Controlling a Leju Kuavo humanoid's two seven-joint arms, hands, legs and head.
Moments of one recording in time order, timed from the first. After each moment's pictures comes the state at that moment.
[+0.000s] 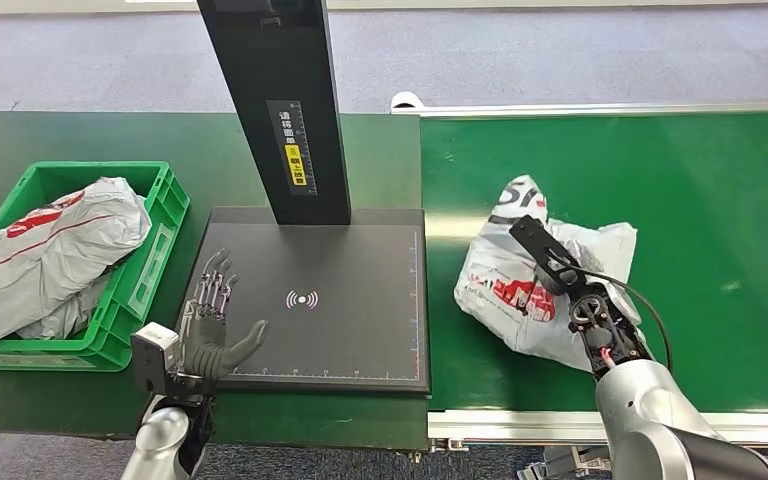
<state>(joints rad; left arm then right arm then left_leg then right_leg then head) -0.11 -0.14 0.05 -1.30 -0.05 -0.11 -0.61 -0.82 -0.04 -0.21 -0.35 0.98 -0.10 -0.07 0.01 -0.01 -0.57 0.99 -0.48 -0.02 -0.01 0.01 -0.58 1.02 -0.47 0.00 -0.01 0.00</state>
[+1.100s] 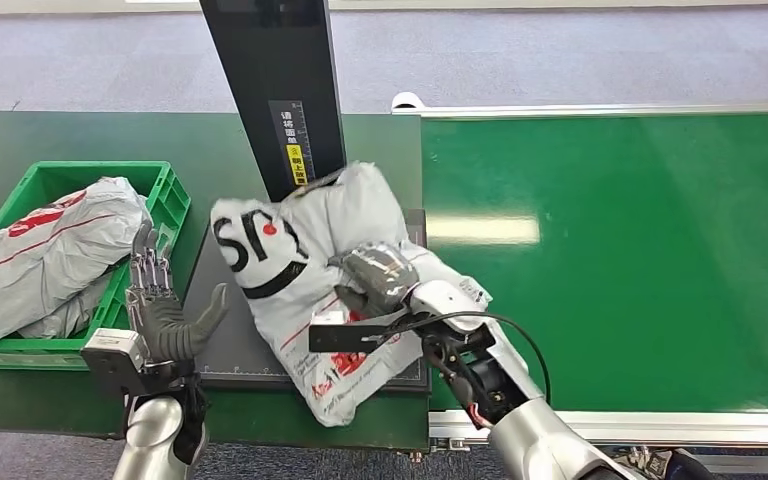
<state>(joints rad) -0.13 -0.16 0.01 -1.45 -0.04 0.22 -0.68 -0.65 0.19 0.56 -0.74 1.01 -0.03 -0.41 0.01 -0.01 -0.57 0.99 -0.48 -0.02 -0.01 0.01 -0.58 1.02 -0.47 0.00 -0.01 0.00</state>
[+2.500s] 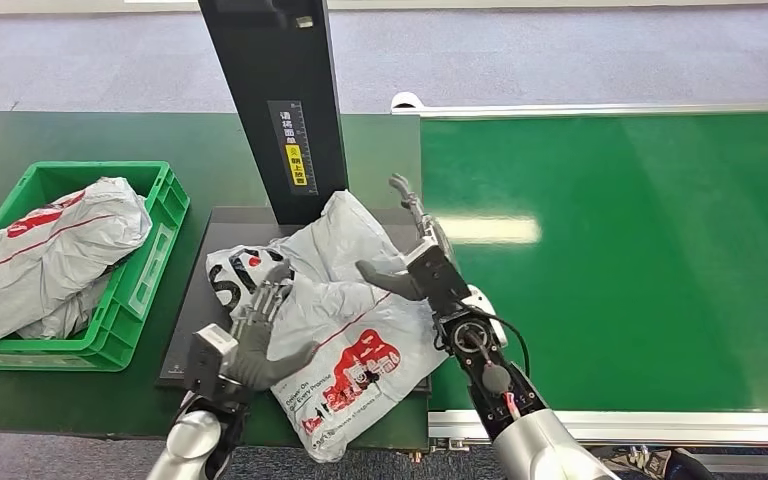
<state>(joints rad) -0.13 -0.10 -0.18 -1.28 -0.11 -0.11 -0.51 -0.59 0.20 0.35 -0.76 0.22 -0.13 -0.58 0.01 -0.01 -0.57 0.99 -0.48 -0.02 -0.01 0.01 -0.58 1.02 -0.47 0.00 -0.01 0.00</state>
